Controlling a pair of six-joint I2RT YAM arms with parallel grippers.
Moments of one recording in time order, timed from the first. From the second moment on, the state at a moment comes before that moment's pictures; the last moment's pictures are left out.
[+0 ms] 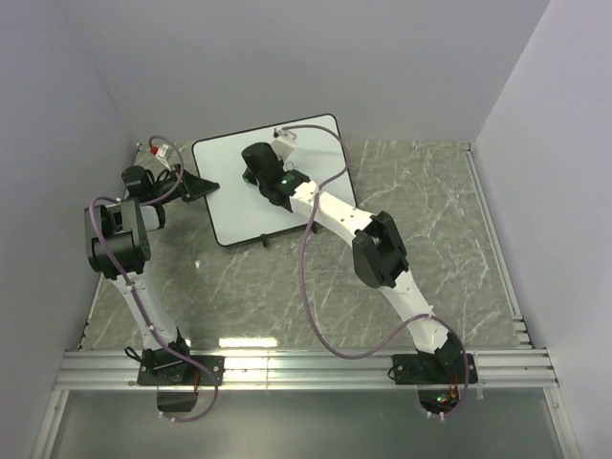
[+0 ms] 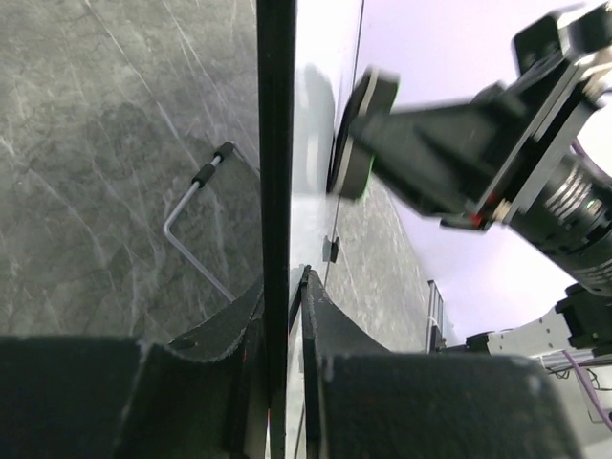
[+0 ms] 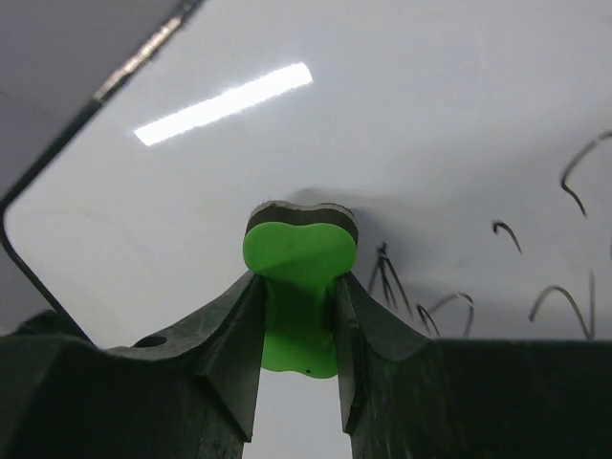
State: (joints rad) left arm 0.28 2.07 1.11 0.87 1.26 -0.87; right arm 0.81 2.41 2.23 -0.33 0.51 0.91
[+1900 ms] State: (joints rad) left arm 0.26 1.95 1.13 0.50 1.22 -0.59; right arm 0.80 2.14 1.65 -0.21 0.58 1.18
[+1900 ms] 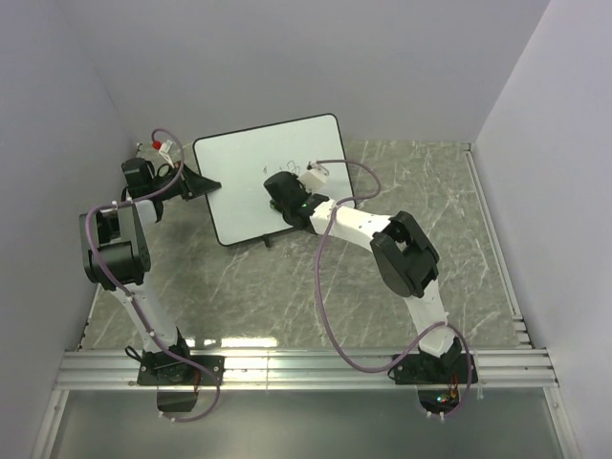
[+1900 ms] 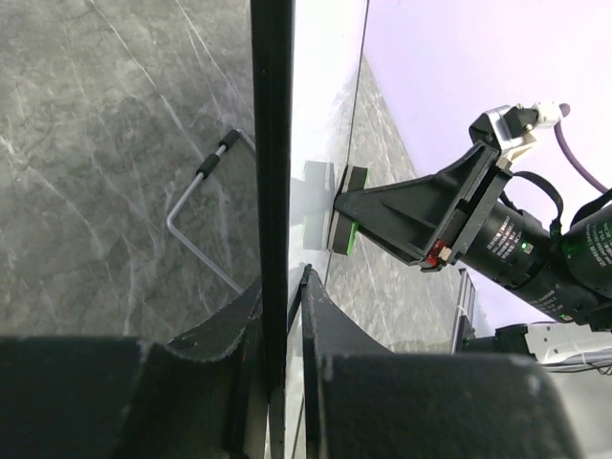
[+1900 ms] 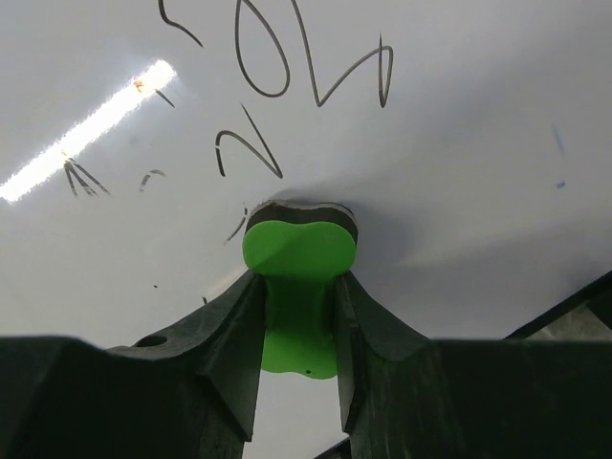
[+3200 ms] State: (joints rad) left arm 0.24 1.90 1.16 0.30 1.19 -0.52; right arm 0.63 2.30 2.01 -0.30 0.55 1.25
